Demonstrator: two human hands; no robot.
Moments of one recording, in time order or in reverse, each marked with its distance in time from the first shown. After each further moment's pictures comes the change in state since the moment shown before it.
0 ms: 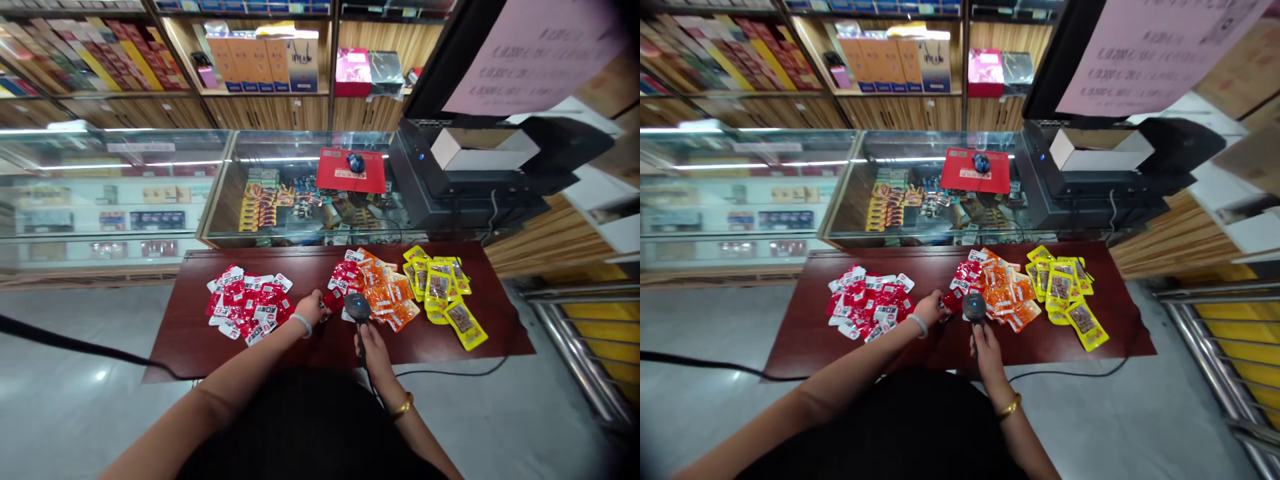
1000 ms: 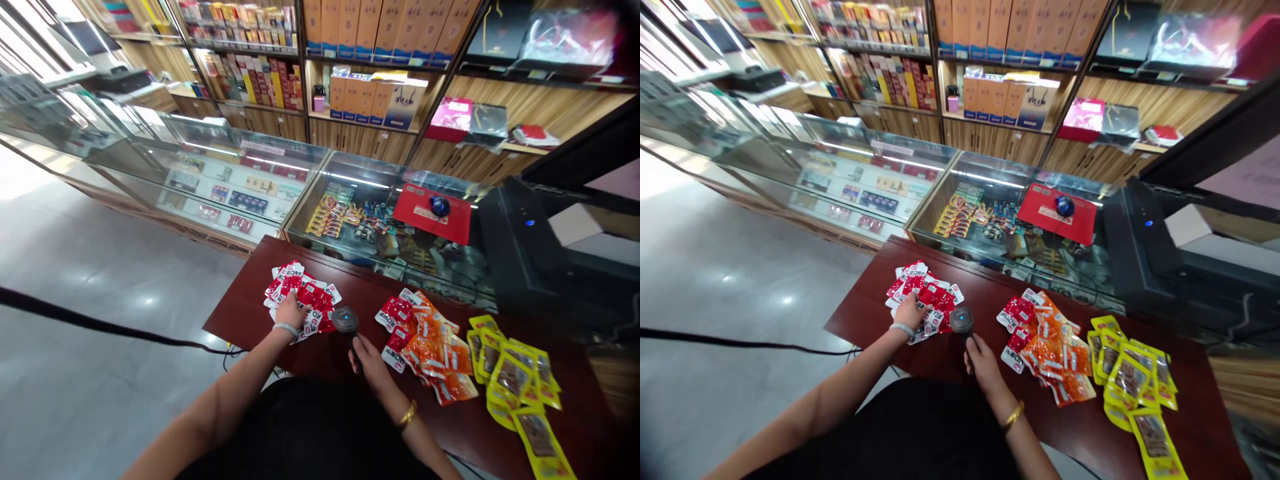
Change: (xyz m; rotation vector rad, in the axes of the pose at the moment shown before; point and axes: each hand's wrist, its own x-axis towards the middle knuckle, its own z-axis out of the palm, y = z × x) left_hand -0.074 -0.146 -0.072 -0.119 0.514 -0.503; right_hand 0.026 -0.002 0.102 -0.214 -0.539 0.111
